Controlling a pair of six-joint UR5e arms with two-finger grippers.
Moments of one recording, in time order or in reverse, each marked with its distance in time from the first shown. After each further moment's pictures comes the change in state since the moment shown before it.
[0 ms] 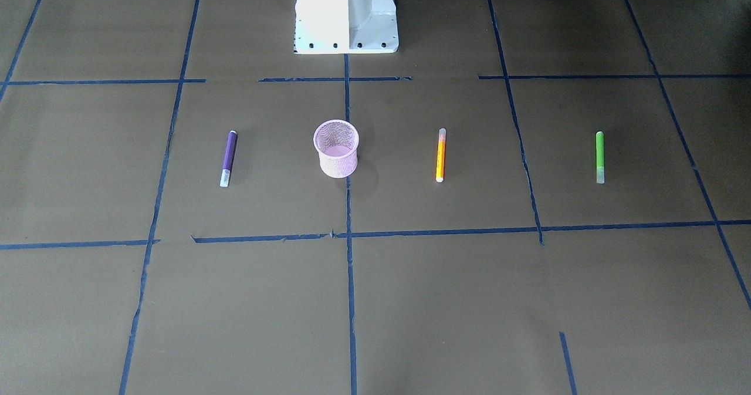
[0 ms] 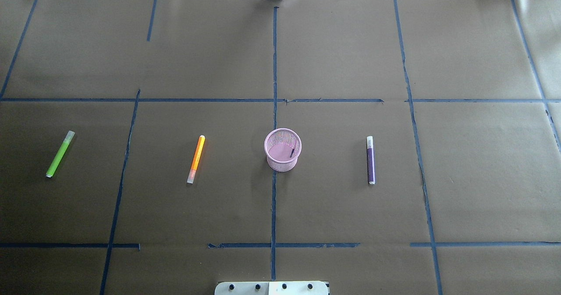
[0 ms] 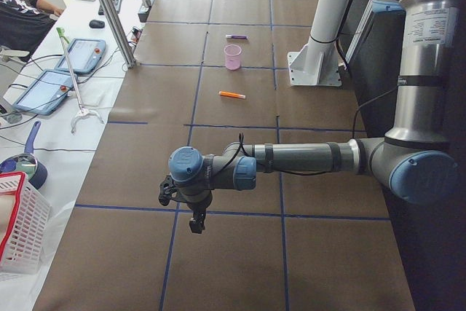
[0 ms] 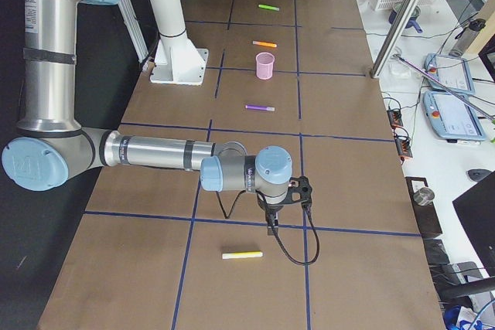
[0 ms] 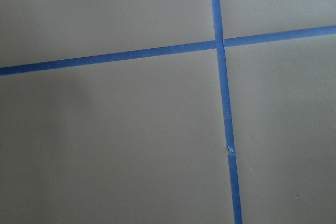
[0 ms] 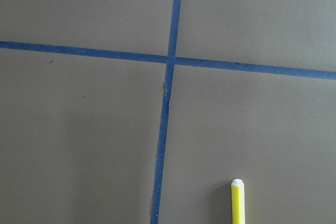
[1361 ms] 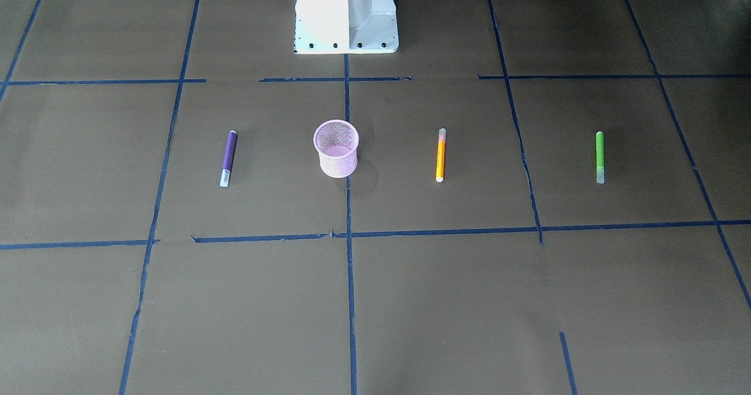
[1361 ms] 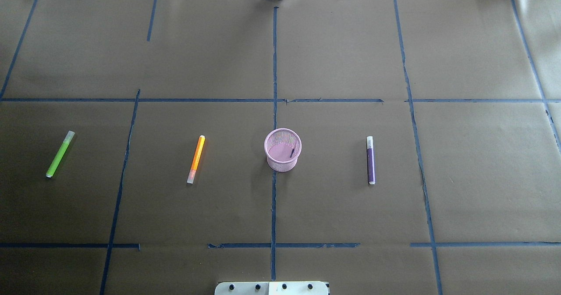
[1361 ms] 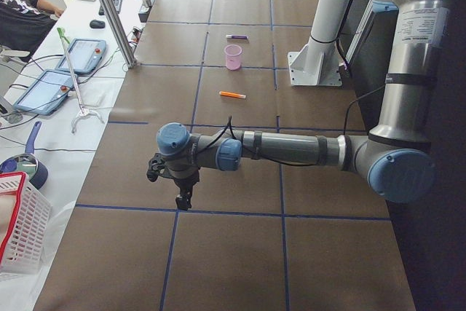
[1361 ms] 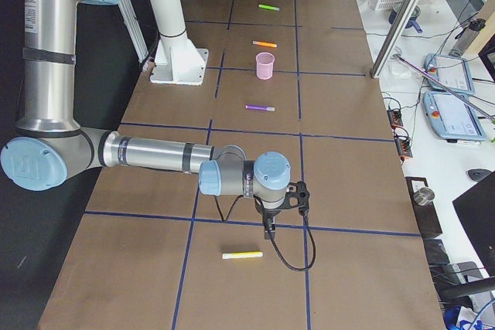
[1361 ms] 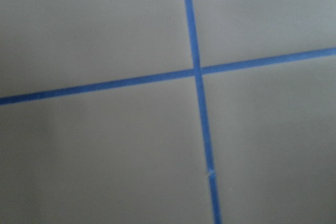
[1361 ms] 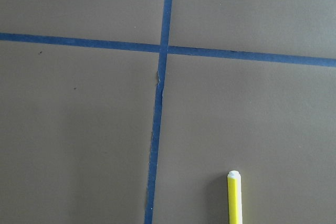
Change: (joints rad) left arm 0.116 -0.112 -0.025 -0.005 -0.008 -0.150; right arm 0.000 -0.008 -0.020 0.002 0.003 -0.004
